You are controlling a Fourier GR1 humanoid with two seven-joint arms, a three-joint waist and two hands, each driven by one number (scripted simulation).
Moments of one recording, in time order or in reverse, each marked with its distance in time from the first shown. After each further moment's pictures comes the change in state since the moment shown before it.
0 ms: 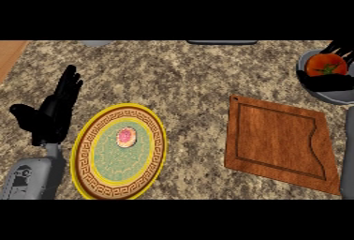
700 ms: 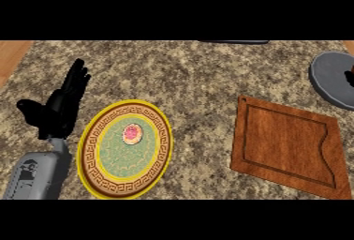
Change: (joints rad) left arm -0.042 -0.012 -0.023 0.001 -0.006 -0.015 -0.001; right arm -0.138 -0.349 -0.142 0.752 0.077 -0.386 -0.347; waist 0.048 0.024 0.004
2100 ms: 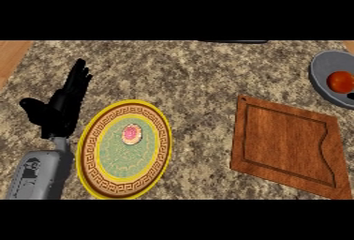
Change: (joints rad) left arm -0.009 -0.010 0.004 0.020 -0.003 0.004 -0.006; right arm -0.040 -0.142 -0.307 0.448 -0.306 0.227 -0.357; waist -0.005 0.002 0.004
